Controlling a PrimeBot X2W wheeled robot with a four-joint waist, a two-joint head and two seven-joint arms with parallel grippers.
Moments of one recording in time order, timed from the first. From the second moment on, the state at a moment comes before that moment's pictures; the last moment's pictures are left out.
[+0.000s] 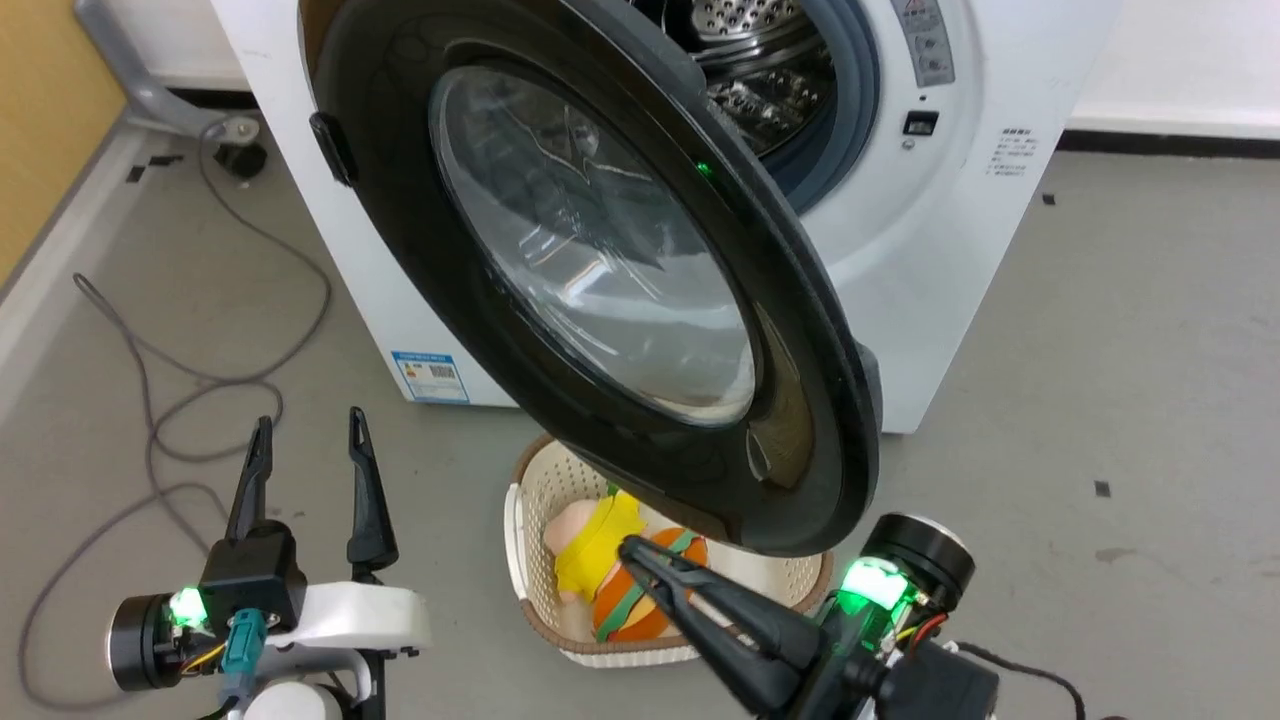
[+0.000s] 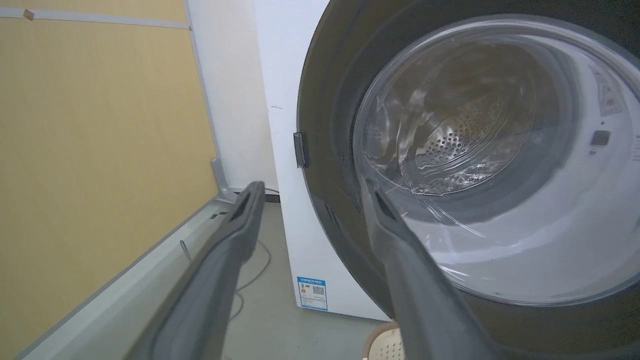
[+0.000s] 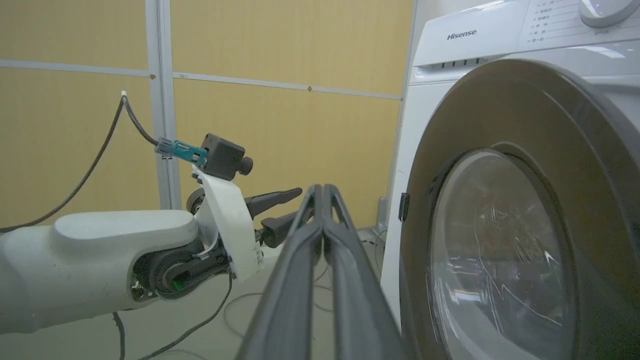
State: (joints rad) left arm -0.09 0.10 -0.03 0.07 -0.06 0.18 -0.26; right arm -0.20 -0.22 0.70 -0.22 0.22 0.13 -0.26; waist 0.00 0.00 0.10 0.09
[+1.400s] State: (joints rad) left arm -0.26 0.05 -0.04 -0.04 -0.06 0.18 -0.26; right arm -0.62 -0.33 0.21 0.22 0.15 0.13 -0.26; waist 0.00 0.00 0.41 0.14
